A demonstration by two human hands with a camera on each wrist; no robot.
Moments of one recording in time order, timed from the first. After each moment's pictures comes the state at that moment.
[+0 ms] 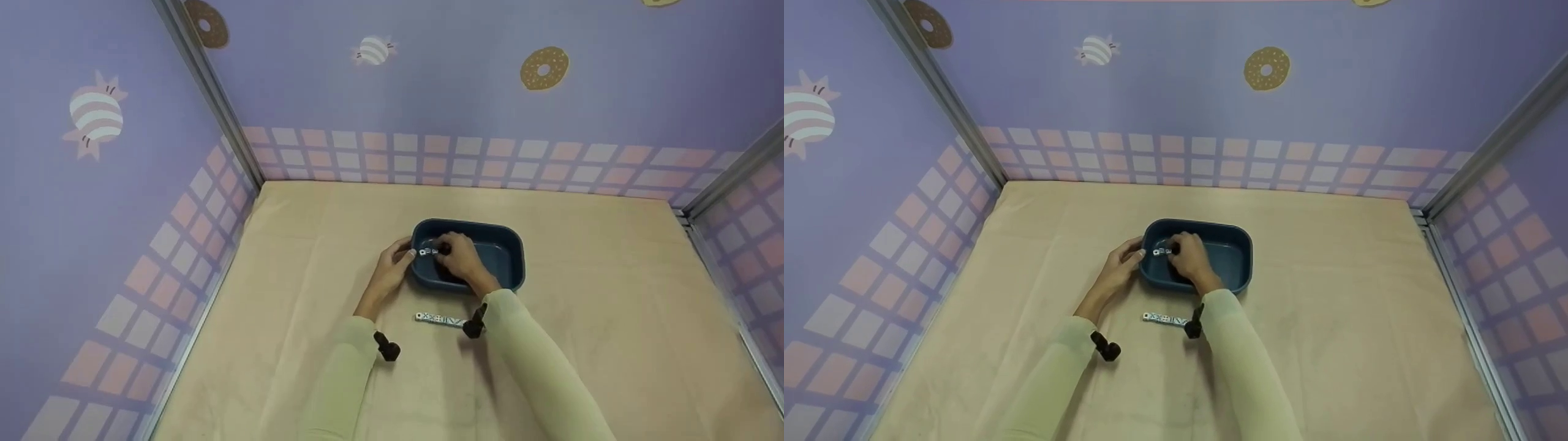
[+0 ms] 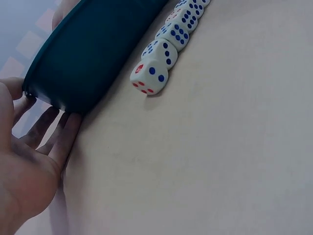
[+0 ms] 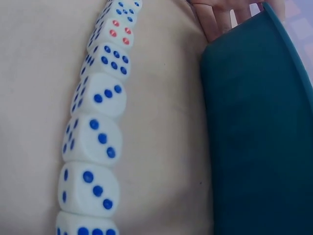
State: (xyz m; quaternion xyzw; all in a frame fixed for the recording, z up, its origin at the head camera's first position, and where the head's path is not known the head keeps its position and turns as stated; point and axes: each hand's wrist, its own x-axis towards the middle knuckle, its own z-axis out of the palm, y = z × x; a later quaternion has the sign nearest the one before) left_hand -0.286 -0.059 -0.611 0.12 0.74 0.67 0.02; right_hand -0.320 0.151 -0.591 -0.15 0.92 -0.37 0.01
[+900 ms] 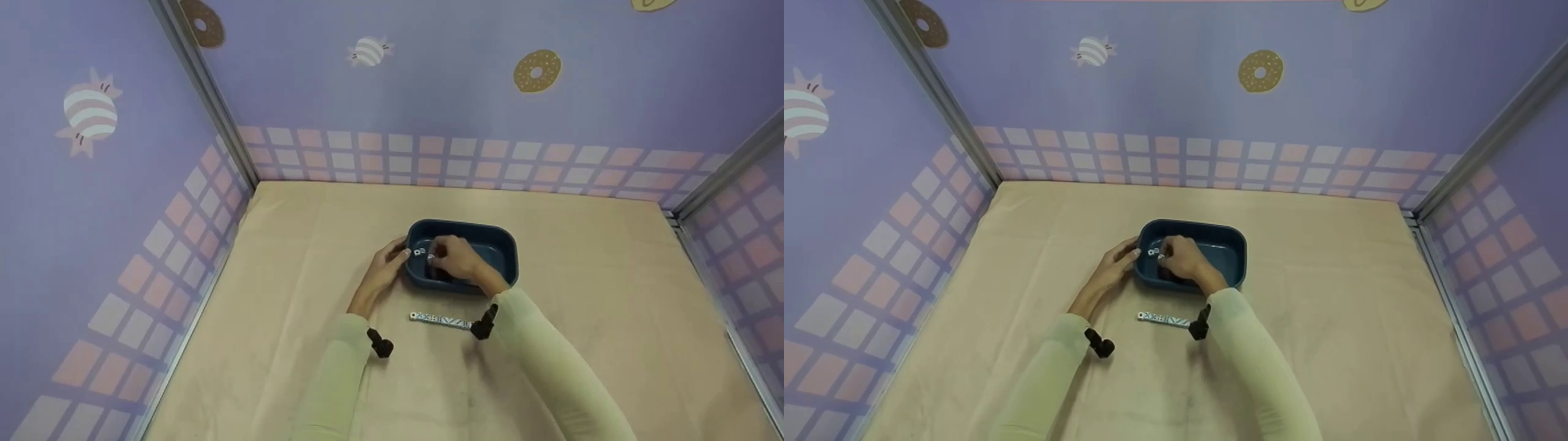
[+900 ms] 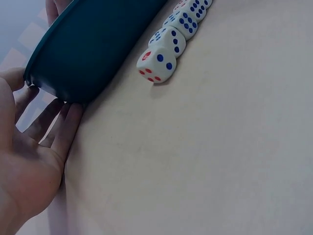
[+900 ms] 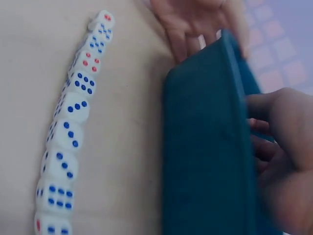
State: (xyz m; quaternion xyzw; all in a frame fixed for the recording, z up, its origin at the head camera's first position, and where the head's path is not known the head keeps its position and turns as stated) left_hand -0.289 -0.058 -0.612 0.10 0.72 0.69 0.04; right_hand -0.302 0.160 -0.550 -0.19 0.90 -0.37 0.11
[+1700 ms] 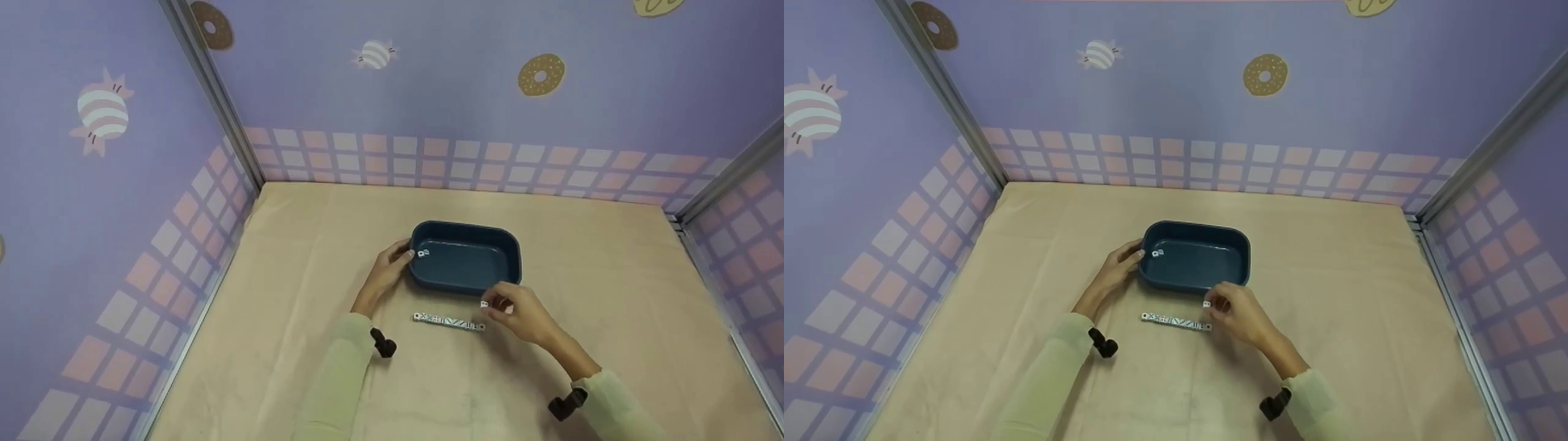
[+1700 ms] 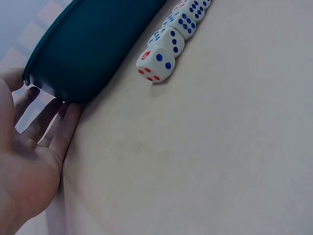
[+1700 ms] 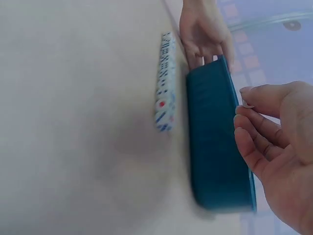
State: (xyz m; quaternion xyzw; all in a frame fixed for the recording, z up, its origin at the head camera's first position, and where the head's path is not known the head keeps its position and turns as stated) left_hand -0.288 -0.060 -0.612 0.08 0.72 0.69 0.05; right_hand -0.180 0.258 -0.556 -0.27 0.87 -0.41 -0.01
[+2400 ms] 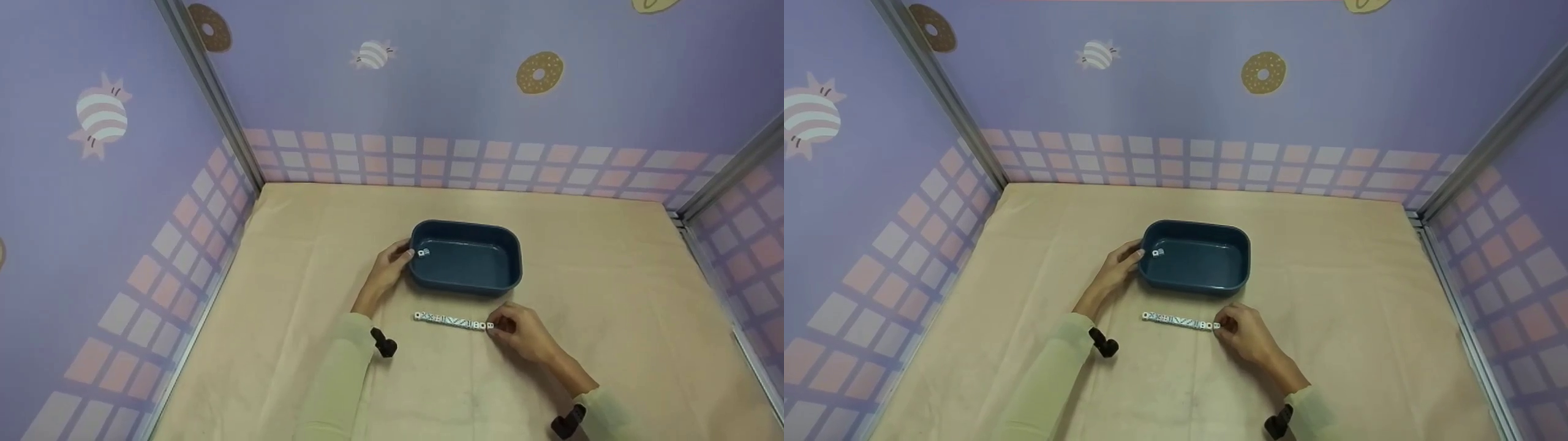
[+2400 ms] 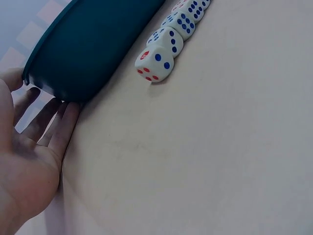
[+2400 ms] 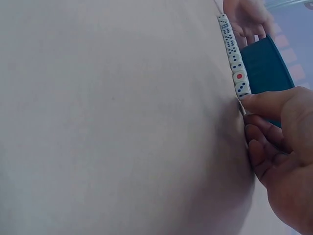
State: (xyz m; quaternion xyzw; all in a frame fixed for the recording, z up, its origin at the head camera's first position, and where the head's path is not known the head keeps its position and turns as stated) left_hand -0.290 -0.059 -0.613 0.08 0.72 0.68 0.06; right_hand -0.160 0.274 -0.610 -0.21 0.89 -0.41 0.01
